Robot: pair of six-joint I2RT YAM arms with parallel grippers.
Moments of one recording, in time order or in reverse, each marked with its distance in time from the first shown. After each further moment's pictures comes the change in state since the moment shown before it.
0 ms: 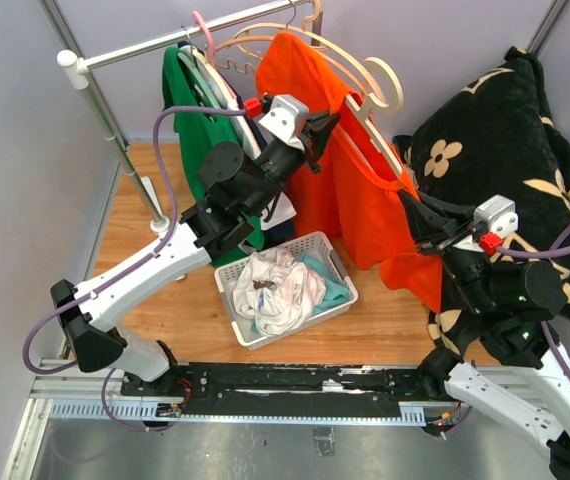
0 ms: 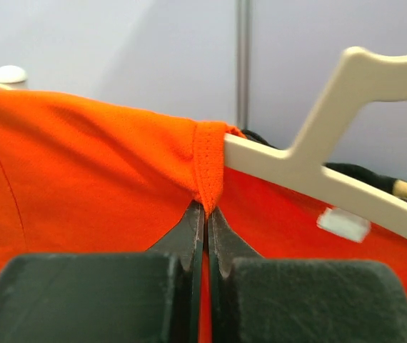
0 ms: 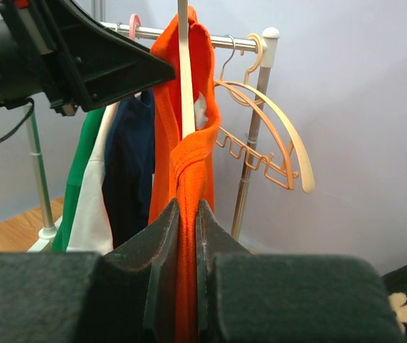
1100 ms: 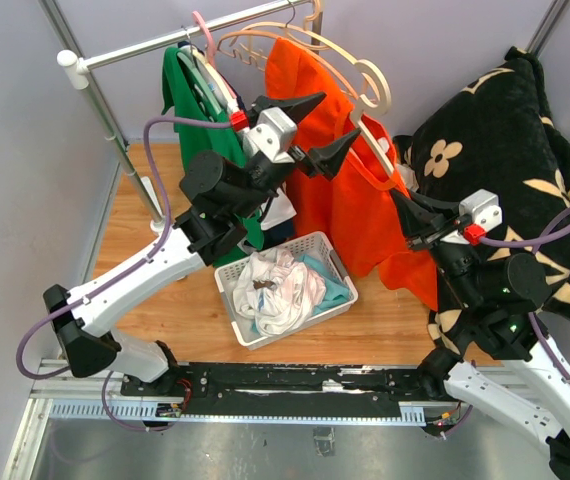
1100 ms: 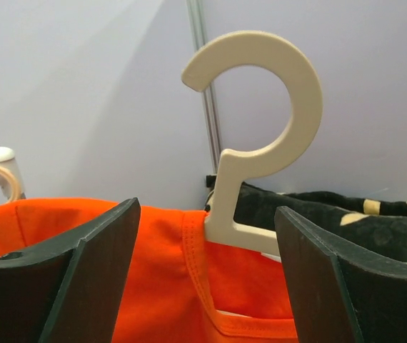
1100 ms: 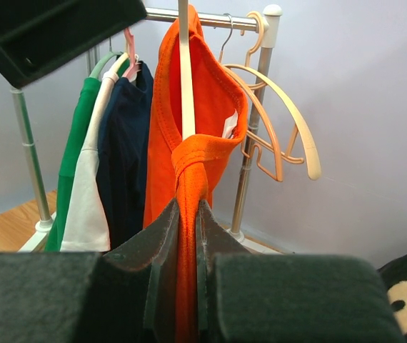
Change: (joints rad) left arm 0.001 -0.061 -0.056 0.132 0.166 0.059; right arm 0.000 0.034 -0.035 0.031 0.036 0.014
